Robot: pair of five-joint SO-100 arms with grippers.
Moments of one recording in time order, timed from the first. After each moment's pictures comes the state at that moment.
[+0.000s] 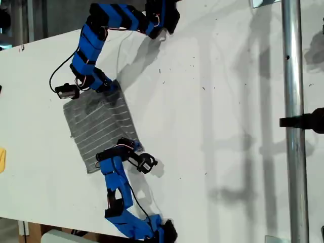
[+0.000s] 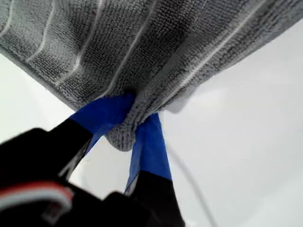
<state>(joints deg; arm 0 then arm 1) -25.8 42.7 48.0 84.2 -48.8 48.5 66.4 81.8 68.4 18.2</state>
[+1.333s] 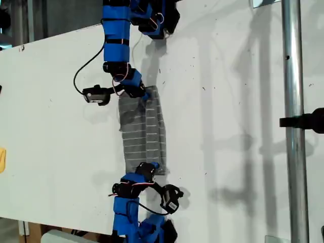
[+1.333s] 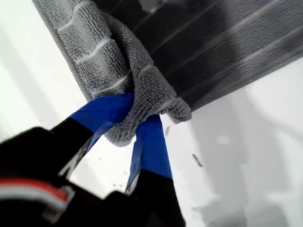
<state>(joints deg) -6.2 96.6 102.5 74.2 -67.8 12.8 102.3 109.7 67.2 51.4</state>
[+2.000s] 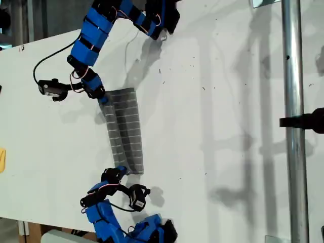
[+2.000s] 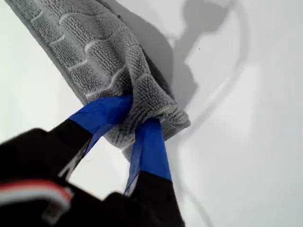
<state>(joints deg) -33.8 99.8 100.8 75.8 -48.7 39.8 89.3 90.4 61.8 27.3</state>
